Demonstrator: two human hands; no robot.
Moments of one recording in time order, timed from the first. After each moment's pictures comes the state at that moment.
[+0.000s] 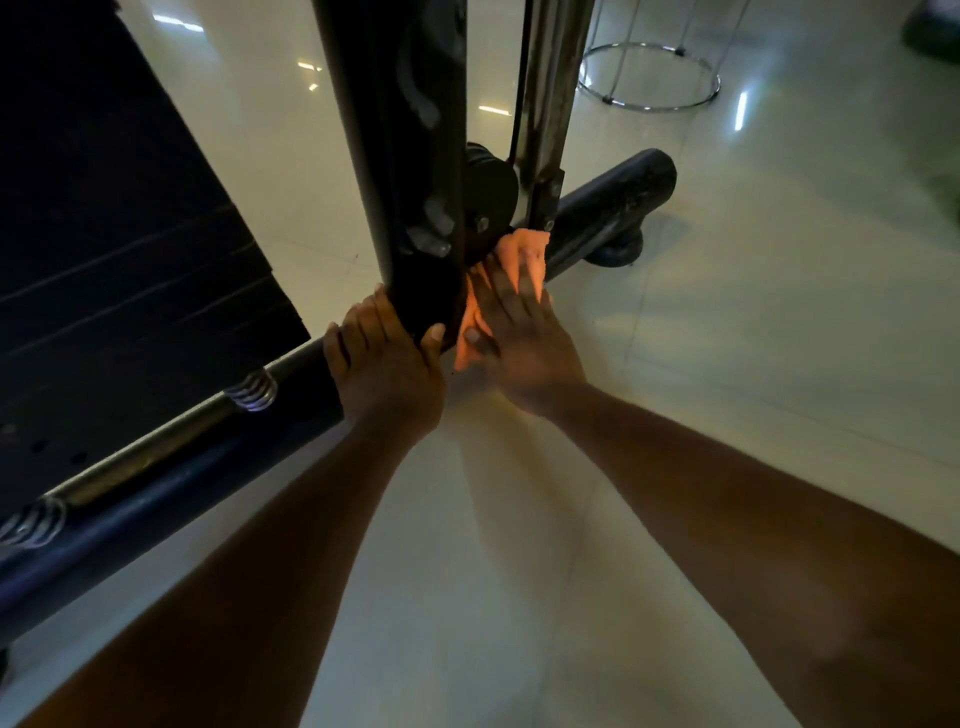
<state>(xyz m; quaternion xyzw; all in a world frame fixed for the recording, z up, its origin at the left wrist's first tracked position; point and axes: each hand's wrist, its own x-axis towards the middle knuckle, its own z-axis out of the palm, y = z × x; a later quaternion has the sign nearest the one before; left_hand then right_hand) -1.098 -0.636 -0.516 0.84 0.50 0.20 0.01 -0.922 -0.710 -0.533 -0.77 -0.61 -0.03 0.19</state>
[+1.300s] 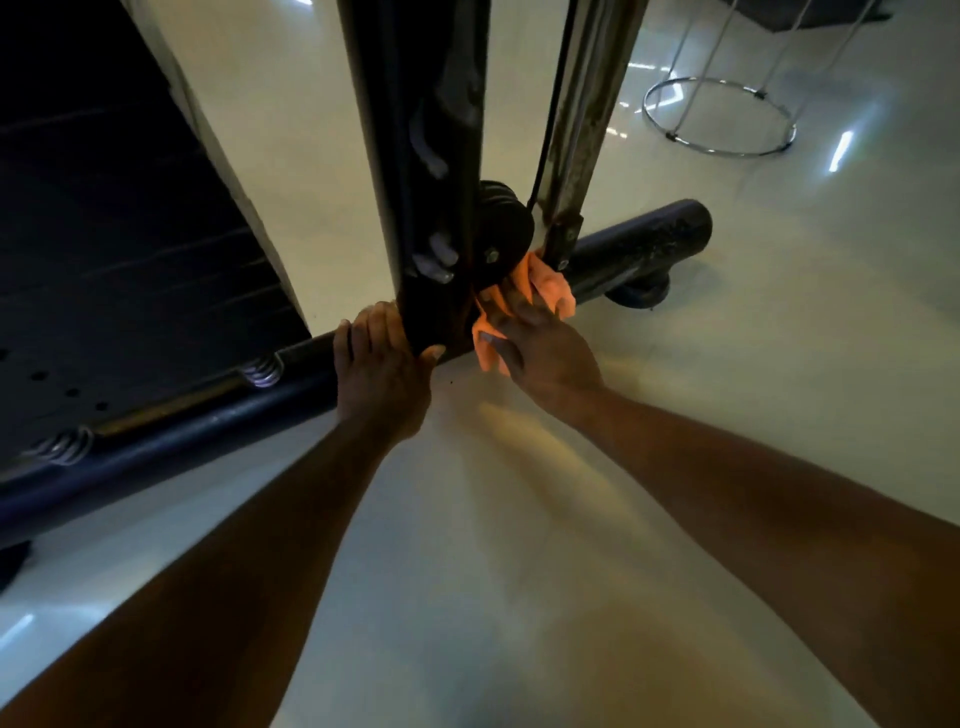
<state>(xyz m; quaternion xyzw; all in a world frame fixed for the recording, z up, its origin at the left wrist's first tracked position) -1.094 -0.644 -0.502 0.85 0.52 0.10 0.03 -0.874 -0.708 -0.504 -0.70 -0.70 0.02 0.17</state>
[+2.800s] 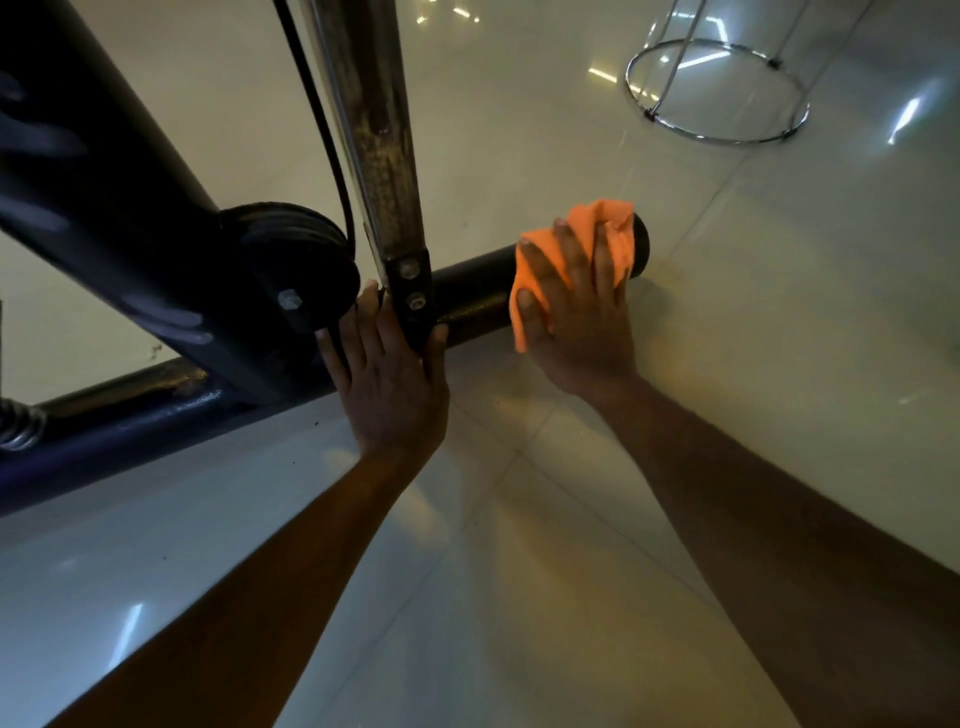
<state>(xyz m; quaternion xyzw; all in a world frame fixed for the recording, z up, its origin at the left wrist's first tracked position) -0.886 -0.669 -0.529 0.74 0.60 0.30 0.00 -0.666 -0.693 -0.518 -0.75 -0.63 -0.10 0.19</state>
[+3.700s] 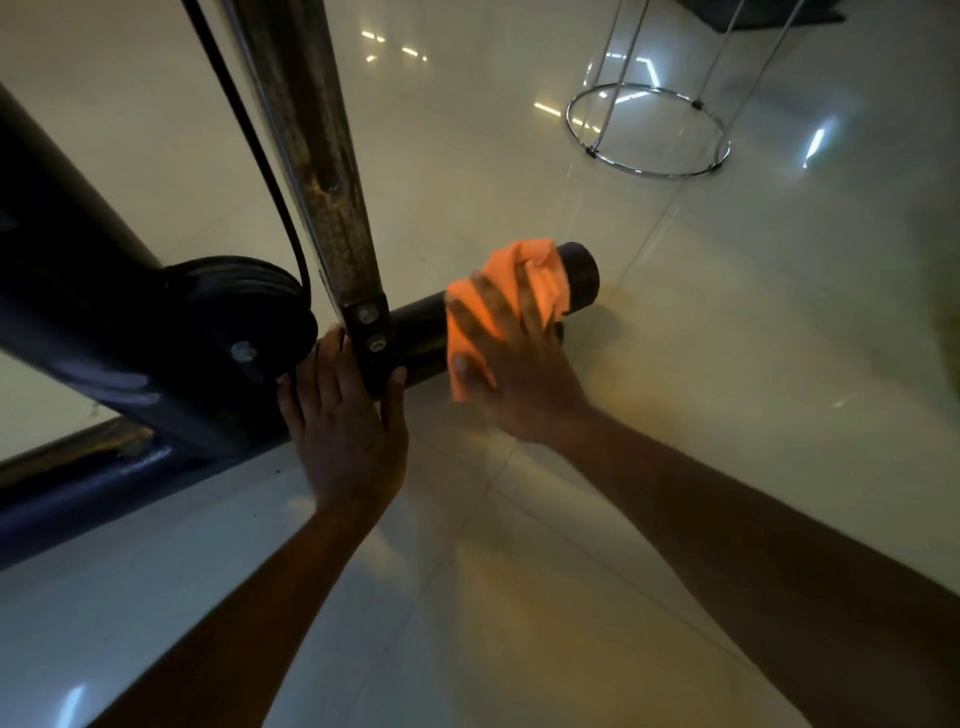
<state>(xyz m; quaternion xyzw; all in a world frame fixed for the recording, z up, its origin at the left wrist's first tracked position) -0.896 -0.669 -0.524 0.75 0.59 0.31 0.02 -0.685 -0.699 -0.513 -0.68 -0.70 -0.11 0.16</state>
